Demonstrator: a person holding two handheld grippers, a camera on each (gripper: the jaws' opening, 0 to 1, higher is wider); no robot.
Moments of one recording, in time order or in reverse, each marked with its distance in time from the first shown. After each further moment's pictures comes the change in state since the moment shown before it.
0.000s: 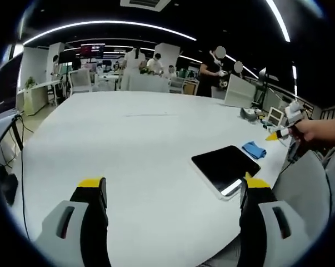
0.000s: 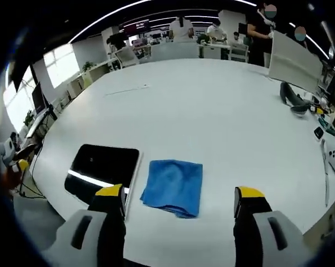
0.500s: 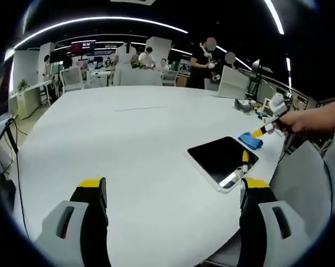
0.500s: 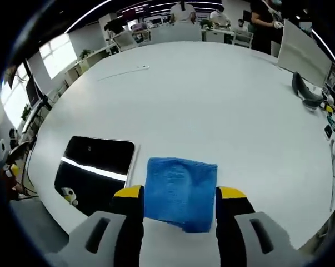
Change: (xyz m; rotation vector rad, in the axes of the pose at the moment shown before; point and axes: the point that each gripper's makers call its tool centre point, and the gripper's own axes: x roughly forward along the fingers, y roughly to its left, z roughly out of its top) left arm 0.005 0.001 -0.009 0.033 0.055 -0.037; right arm 0.054 0.010 -0.010 -0.039 0.110 0.009
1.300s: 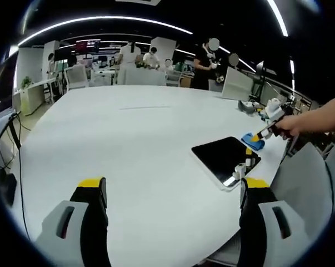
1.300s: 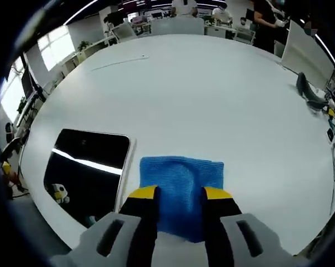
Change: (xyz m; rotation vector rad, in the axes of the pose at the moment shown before) left arm -0.005 0.004 -0.008 -0.023 -0.003 0.026; right arm 0.025 0.003 -0.013 -0.048 0.061 -0.064
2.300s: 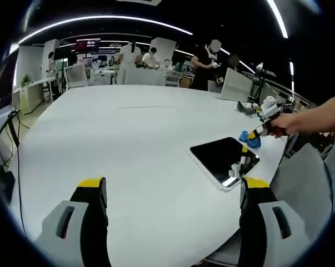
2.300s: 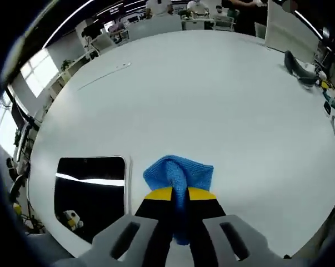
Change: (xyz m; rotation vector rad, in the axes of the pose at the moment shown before) left arm 0.000 -0.001 0.000 -0.014 -0.009 -0.008; right arm -0.002 -0.007 0.023 0.240 -0.016 -0.003
